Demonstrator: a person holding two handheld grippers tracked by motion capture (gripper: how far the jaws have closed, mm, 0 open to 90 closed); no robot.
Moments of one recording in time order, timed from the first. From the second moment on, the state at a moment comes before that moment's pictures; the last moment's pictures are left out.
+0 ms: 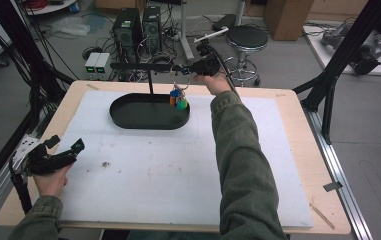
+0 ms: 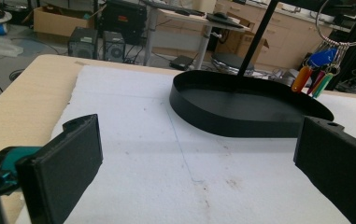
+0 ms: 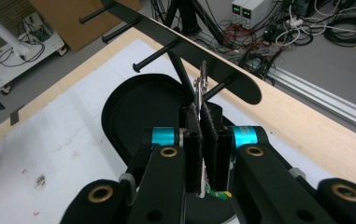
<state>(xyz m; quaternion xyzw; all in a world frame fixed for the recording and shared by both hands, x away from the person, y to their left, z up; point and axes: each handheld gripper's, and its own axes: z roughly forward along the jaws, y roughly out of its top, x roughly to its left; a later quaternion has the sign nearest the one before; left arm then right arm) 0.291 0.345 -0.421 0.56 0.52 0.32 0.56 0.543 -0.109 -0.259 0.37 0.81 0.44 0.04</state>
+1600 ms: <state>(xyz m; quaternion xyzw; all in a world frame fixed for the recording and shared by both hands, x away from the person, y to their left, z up) 0.293 0.345 -0.422 0.56 0.52 0.31 0.57 0.537 -0.127 -0.270 0.42 0.81 0.39 0.11</state>
